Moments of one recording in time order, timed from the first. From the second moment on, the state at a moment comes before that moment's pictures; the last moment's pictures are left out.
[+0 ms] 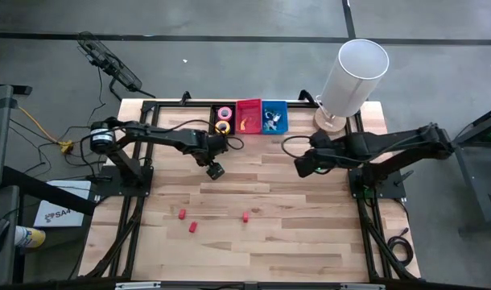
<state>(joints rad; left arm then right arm) 0.24 1.63 0.95 -0.65 -0.01 -0.46 0.14 1.25 1.19 -1.20 0.42 1.21</state>
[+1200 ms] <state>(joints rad) 0.24 1.70 0.96 -0.68 0.00 -0.53 0.14 1.21 1.18 -1.16 0.47 1.01</state>
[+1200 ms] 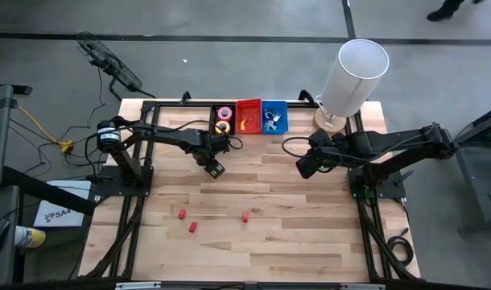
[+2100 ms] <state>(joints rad) 0.23 1.71 1.04 -0.76 0.15 -0.42 0.14 1.21 1.18 -1.15 0.45 0.99</state>
